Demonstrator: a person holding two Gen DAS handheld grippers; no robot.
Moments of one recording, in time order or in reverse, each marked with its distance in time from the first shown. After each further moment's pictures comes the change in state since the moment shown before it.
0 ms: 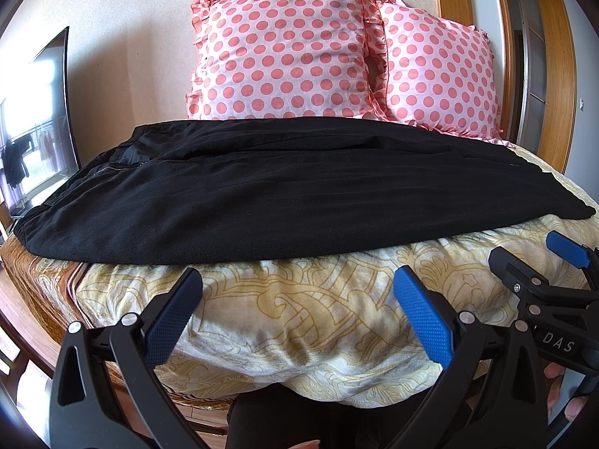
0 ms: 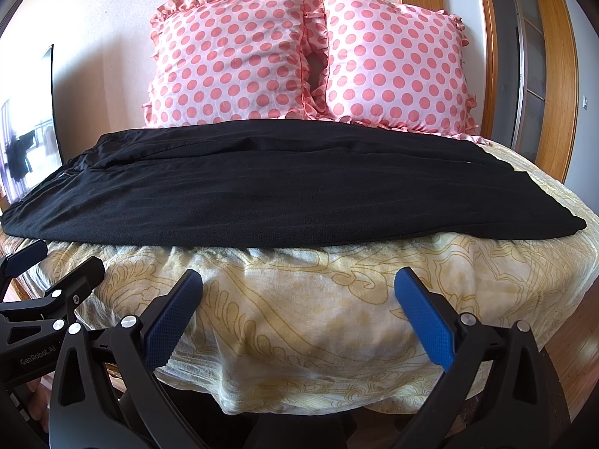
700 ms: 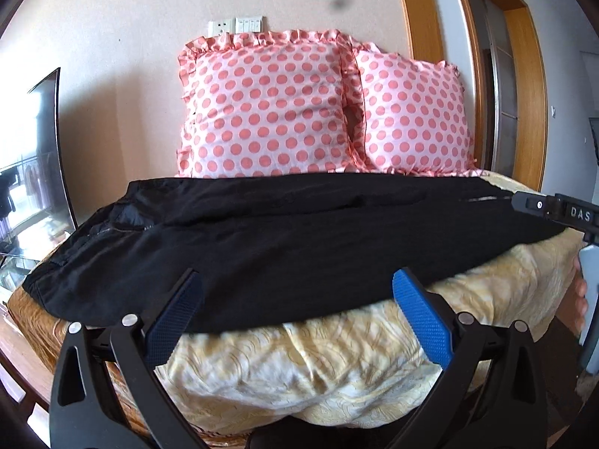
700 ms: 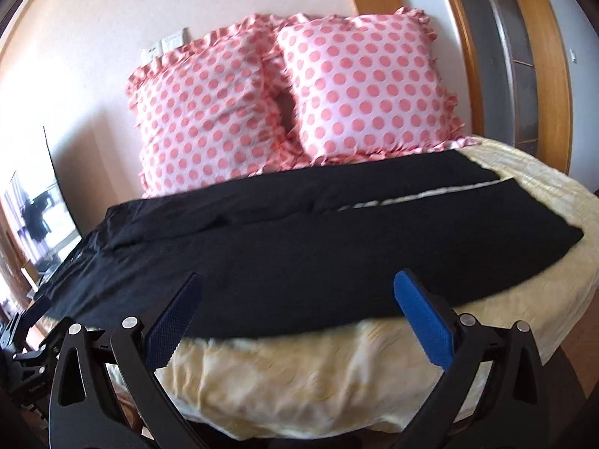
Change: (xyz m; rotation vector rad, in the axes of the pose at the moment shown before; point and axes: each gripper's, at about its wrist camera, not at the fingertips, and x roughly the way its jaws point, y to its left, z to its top) left arm -0.044 0.022 0.040 0.049 -0.176 -0.081; right arm -0.024 -0.098 0.072 0.198 -0.075 0.079
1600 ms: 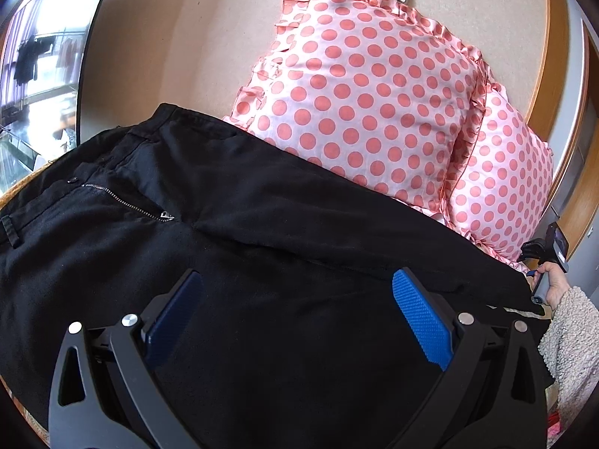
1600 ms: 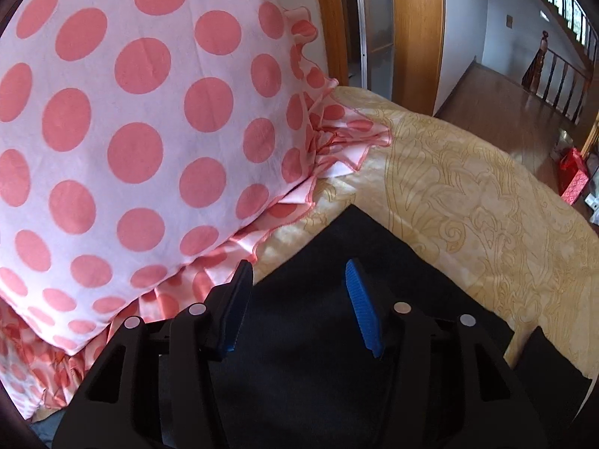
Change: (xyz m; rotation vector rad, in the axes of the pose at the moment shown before) left arm 0.137 0.139 0.042 -0.426 0.171 0.022; right arm 0.318 -0.202 0.192 0.421 0.305 -0.671
